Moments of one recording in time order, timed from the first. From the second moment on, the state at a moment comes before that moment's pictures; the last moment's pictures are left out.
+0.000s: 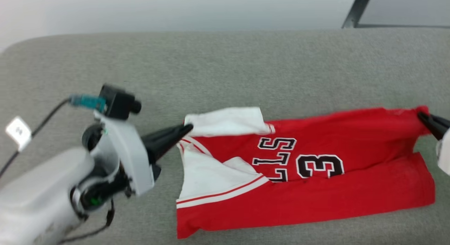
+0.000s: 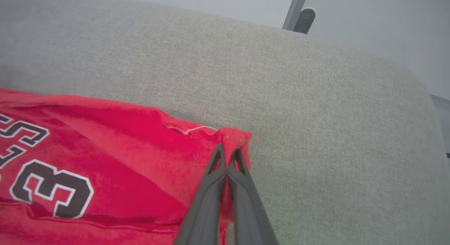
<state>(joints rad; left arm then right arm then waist) -0.92 0.83 -1.16 0.08 -1.42 -0.13 0.07 -0.76 -0.83 0.86 0.54 1.04 0.13 0.12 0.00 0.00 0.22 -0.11</state>
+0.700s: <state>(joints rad) -0.59 0.90 -1.21 -0.20 -1.39 0.04 -0.21 -0.40 -0.90 0.65 0.36 1.00 0.13 0.15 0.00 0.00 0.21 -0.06</state>
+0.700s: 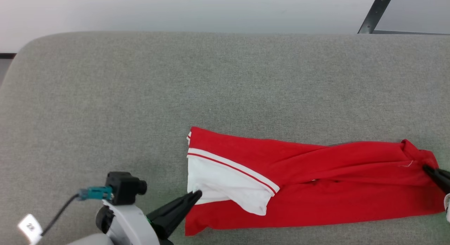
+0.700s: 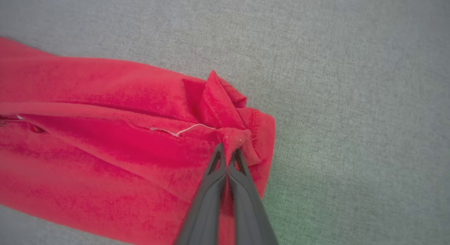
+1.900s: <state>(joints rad) -0.31 0.72 -0.79 -0.12 -1.17 0.18 -0.26 -0.15 -0.84 0.27 0.23 1.03 0.13 0.49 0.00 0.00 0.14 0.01</state>
